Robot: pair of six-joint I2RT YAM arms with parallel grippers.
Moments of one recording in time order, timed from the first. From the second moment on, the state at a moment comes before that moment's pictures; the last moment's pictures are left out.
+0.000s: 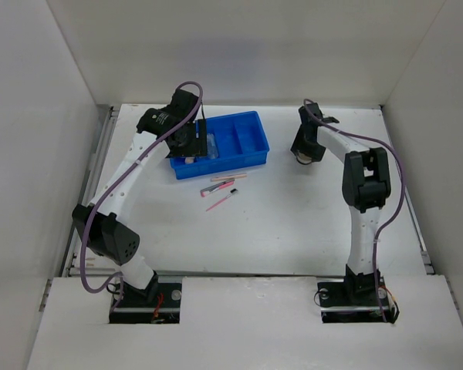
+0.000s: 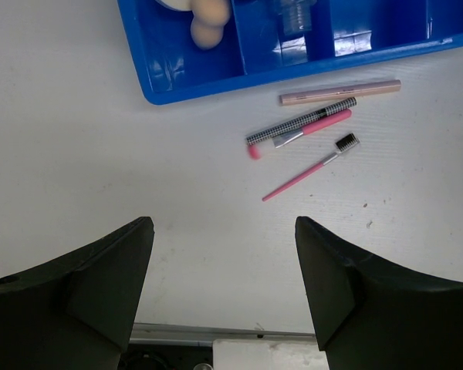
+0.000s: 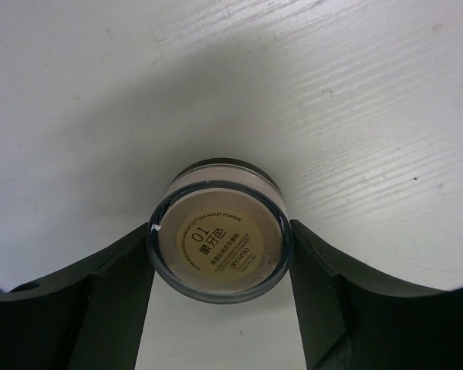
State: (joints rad) left arm -0.45 1.62 1.78 -1.18 -0.25 -0.39; right arm 0.20 2.21 1.78 -0.69 0.26 0.60
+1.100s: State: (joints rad) left arm -0.44 1.53 1.78 -1.20 -0.34 -0.42; right arm 0.57 2.37 2.42 -0.83 0.24 0.47
